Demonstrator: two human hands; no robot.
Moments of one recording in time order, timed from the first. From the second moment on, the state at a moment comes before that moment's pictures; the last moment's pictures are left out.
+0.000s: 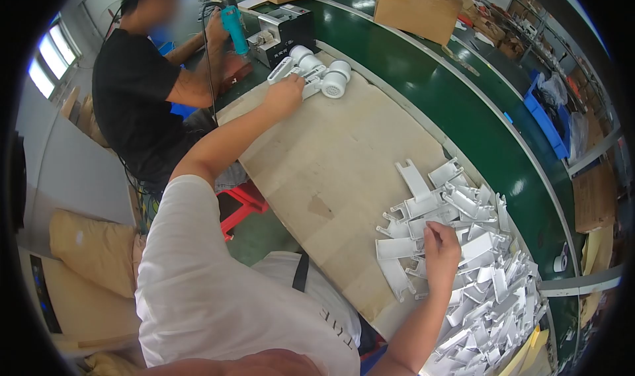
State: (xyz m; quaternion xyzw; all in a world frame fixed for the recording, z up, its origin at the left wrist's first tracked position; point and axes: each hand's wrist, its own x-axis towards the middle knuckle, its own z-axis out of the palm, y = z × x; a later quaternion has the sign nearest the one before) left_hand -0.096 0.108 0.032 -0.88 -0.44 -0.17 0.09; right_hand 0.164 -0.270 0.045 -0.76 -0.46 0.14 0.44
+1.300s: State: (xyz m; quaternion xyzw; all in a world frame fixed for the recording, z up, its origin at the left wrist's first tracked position) left_hand 0.137 -0.040 -0.001 -0.71 -0.20 -0.31 -0.60; right_hand 0.577 -0.438 0.072 -0.98 -0.18 -0.12 -0.03
